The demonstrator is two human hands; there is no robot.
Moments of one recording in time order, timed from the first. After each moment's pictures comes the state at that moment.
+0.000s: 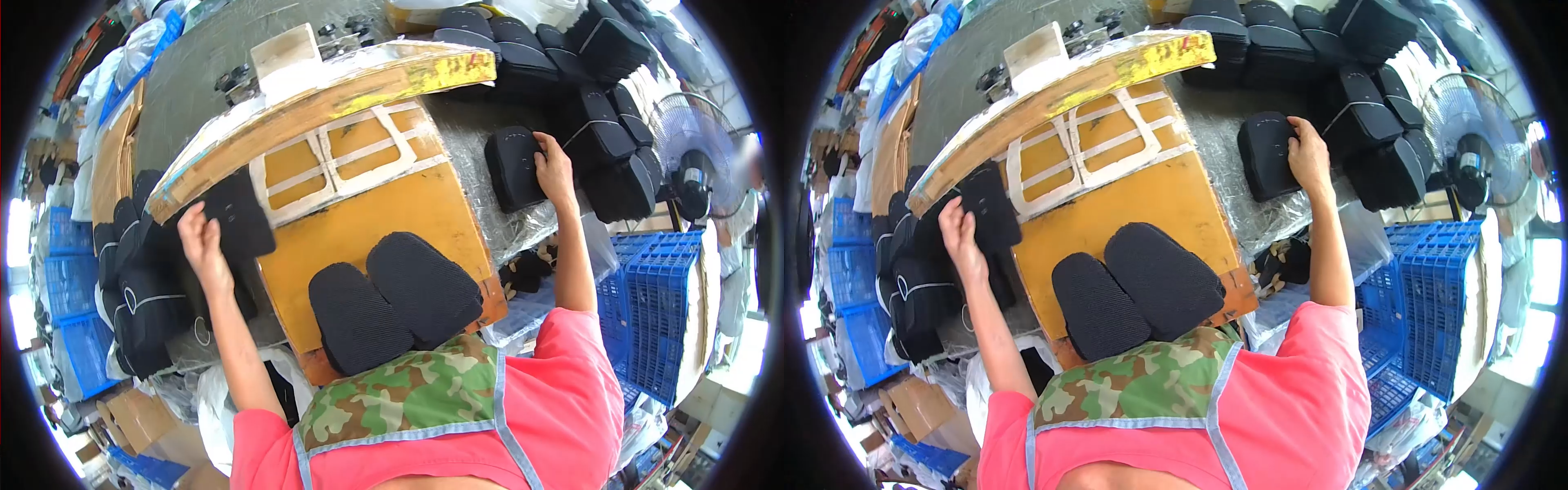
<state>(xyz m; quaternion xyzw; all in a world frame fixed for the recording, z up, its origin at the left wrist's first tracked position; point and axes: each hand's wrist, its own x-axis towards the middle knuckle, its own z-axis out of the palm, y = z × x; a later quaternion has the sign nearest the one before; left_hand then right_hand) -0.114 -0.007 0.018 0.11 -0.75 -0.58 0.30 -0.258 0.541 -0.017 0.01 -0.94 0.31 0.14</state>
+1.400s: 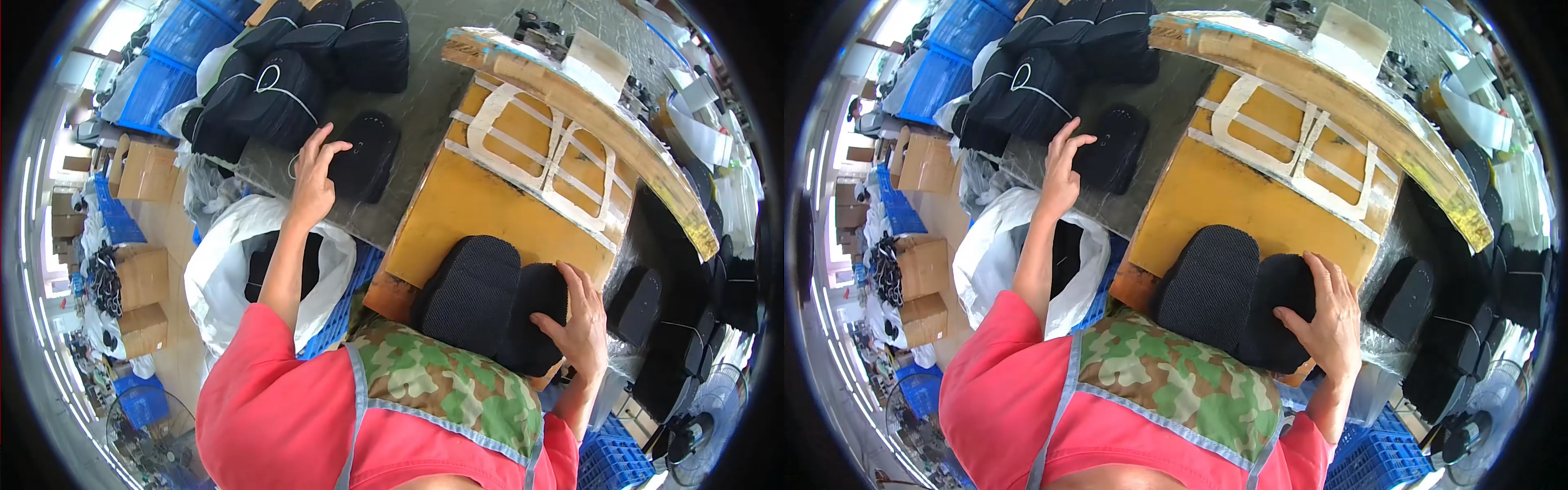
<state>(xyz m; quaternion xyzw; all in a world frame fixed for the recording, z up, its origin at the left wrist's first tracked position) 0.035 -0.033 0.008 0.24 -0.93 -0.18 0.20 -0.147 0.366 0.085 0.40 -0.87 0.21 -0.20</state>
